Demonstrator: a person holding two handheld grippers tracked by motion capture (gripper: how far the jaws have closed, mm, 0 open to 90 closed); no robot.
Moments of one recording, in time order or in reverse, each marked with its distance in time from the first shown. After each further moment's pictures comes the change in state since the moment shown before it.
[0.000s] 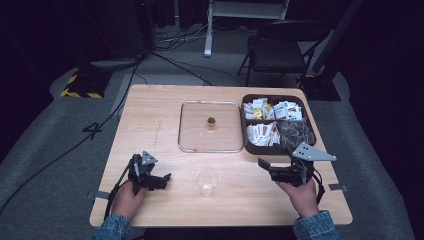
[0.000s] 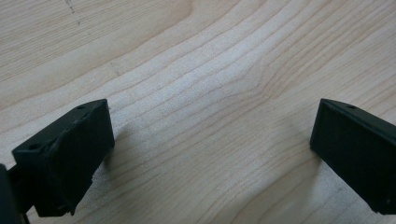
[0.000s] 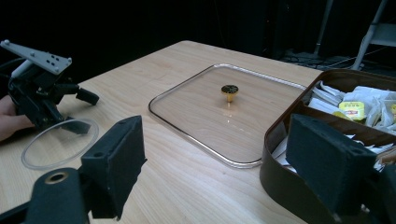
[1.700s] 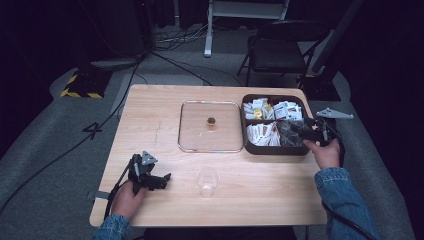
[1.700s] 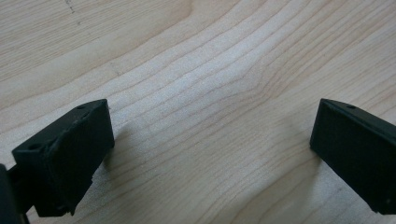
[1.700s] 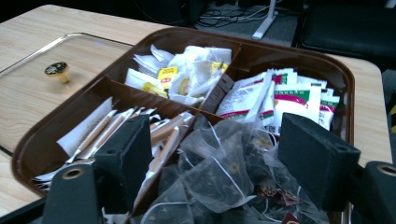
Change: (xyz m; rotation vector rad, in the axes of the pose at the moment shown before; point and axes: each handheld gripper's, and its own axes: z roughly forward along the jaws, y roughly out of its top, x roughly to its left) left arm 0.000 0.000 0.000 -0.001 0.001 0.002; right arm -0.174 0.004 0.017 0.178 -0.268 0.103
